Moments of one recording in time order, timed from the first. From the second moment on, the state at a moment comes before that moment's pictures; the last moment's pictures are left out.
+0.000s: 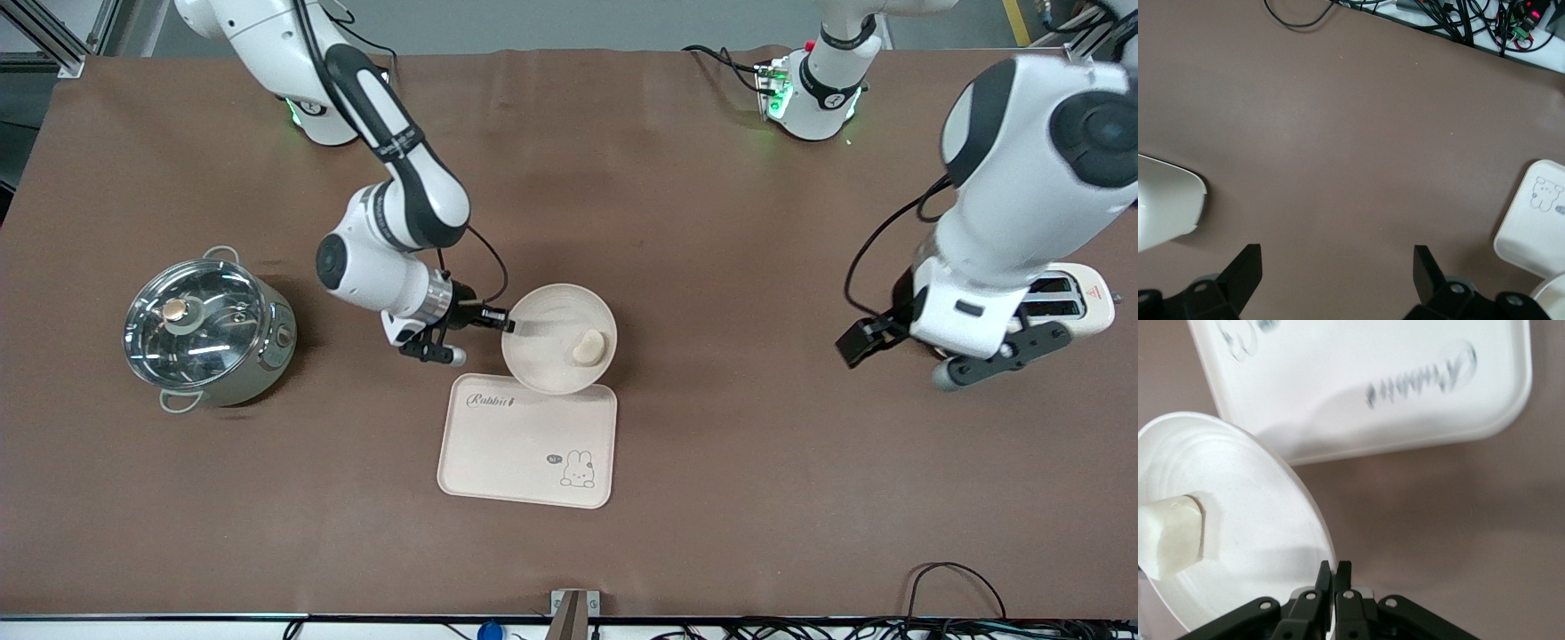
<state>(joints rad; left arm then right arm) -0.14 0.25 -0.15 -1.42 0.13 1.77 -0.59 0.53 0.50 -0.04 -1.85 0.87 2.40 0.14</state>
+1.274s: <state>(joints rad) -0.04 0.04 -0.07 -1.44 0.04 1.48 -0.19 0.37 0.94 -0.04 -1.27 0.59 2.24 0.14</state>
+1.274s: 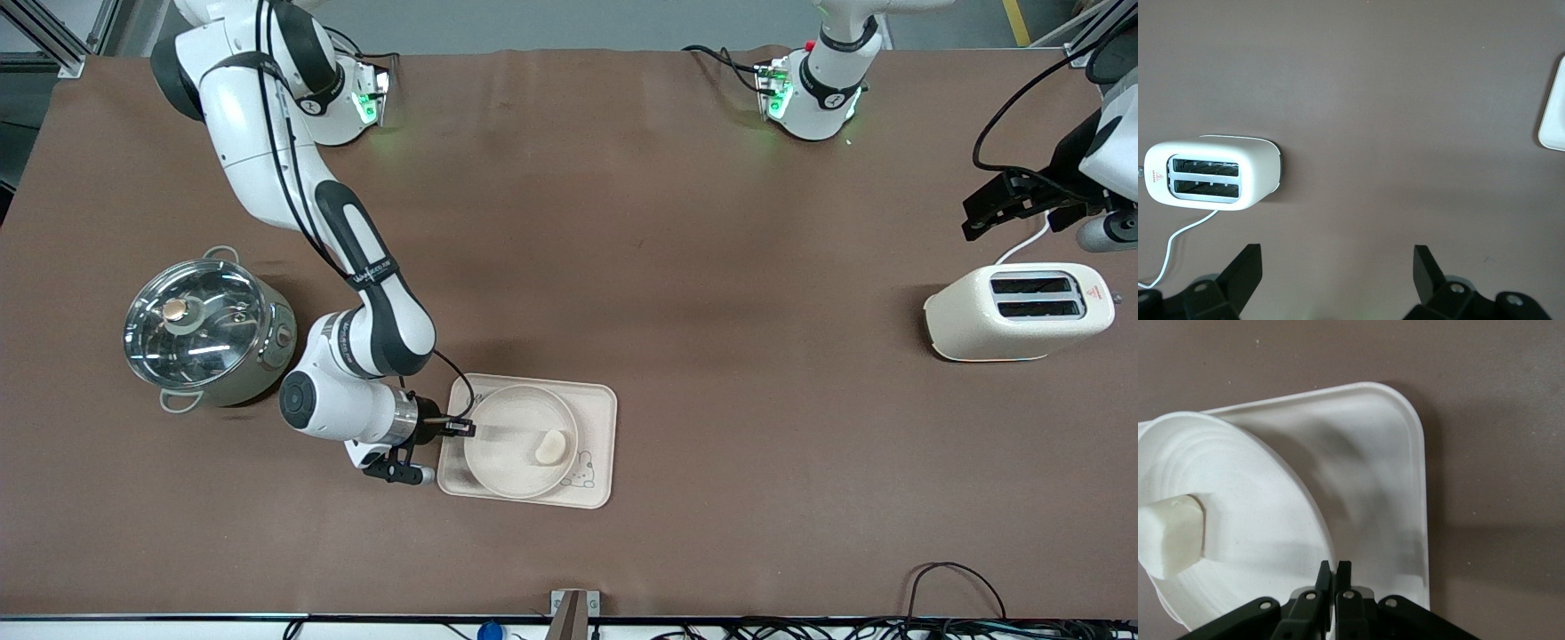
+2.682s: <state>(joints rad) -0.05 0.03 -0.08 -1.46 0.04 1.48 -0.16 0.33 0.72 -0.13 -1.23 0.41 1.97 0.11</state>
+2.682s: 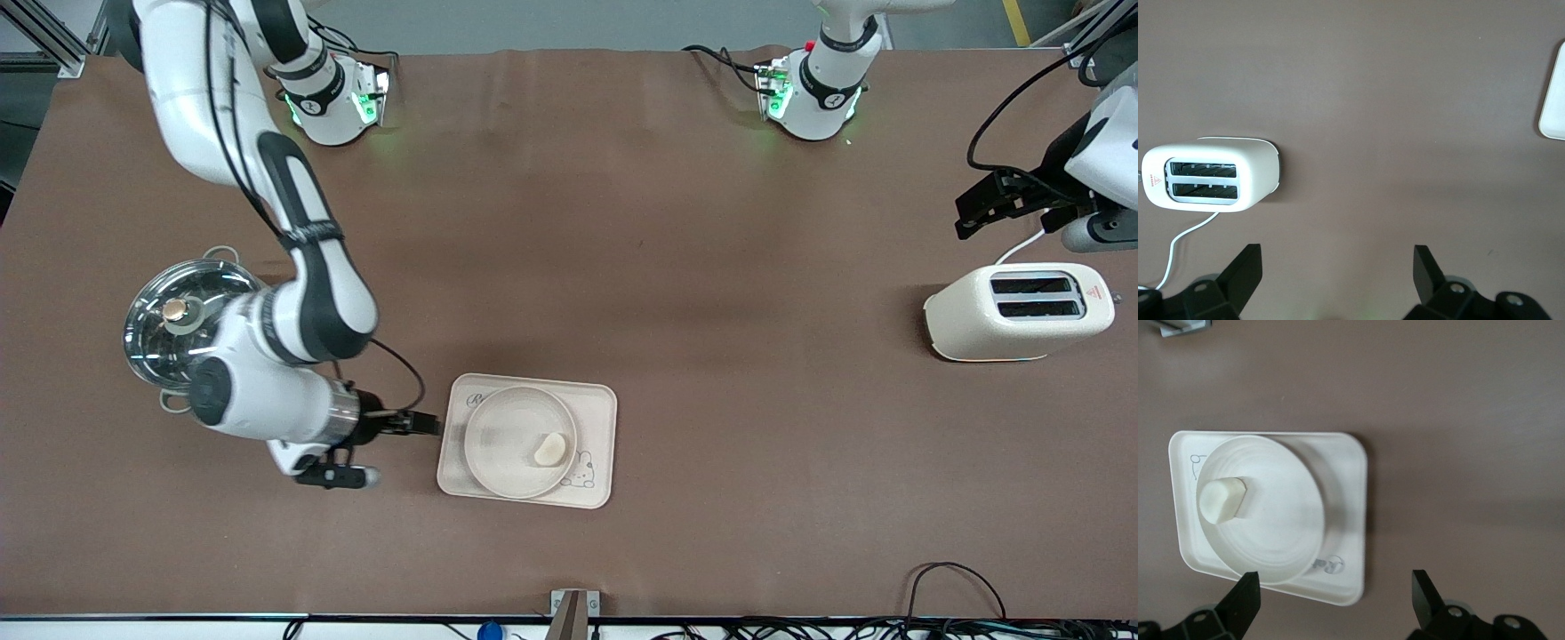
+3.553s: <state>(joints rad) -0.05 0.02 -0.09 -1.46 0.04 1.47 -0.16 0.15 0.36 -0.17 -1.23 0.11 1.59 -0.10</state>
